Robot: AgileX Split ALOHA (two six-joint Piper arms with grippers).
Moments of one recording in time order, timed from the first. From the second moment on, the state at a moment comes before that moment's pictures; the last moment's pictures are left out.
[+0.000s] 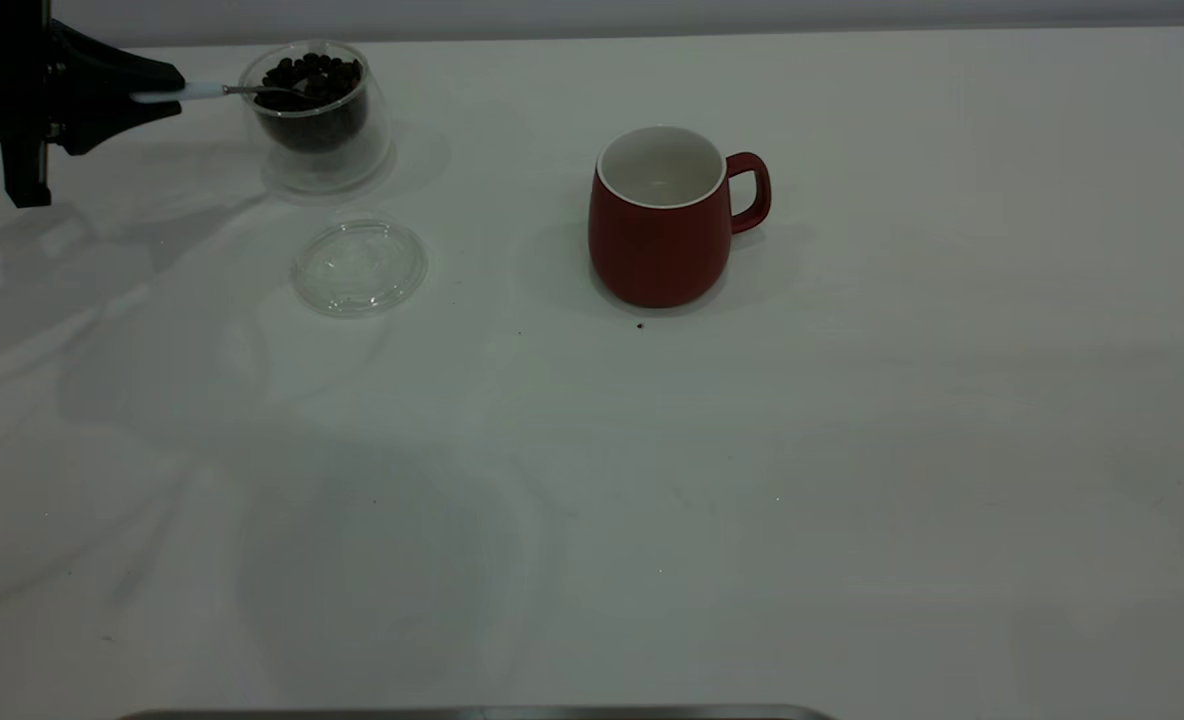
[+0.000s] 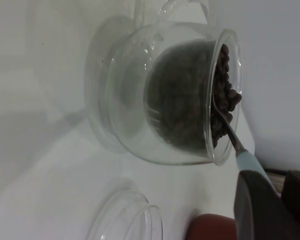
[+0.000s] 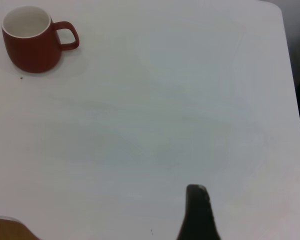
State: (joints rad) left arm 0.31 2.43 -1.27 -1.76 0.83 1.16; right arm 0.00 -0.02 -0.47 0.07 1.13 -0.15
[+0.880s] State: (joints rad) left arm 0.31 2.45 -1.27 -1.76 0.88 1.15; right arm 0.00 -0.02 -0.47 0.07 1.13 -0.15
